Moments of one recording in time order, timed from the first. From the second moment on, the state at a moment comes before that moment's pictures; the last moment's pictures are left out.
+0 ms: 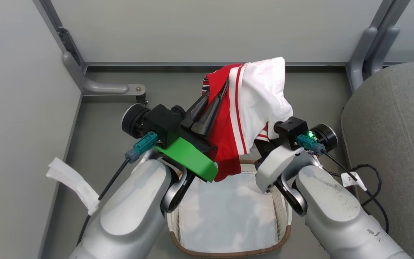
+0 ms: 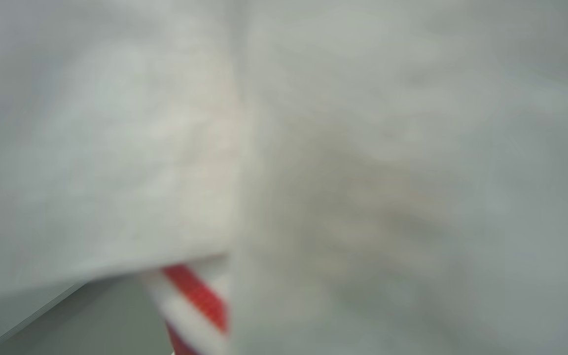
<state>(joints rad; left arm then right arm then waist) -0.62 0.08 -0.68 0.32 -0.49 -0.13 -0.26 -0.63 -0.05 0.53 0.66 0.29 0.13 -0.26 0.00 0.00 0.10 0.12</state>
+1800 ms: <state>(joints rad) -0.53 0.14 -0.71 0.36 -0.40 -0.13 -0.26 -0.41 -0.09 0.06 0.19 0.25 0.13 -0.26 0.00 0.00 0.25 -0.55</state>
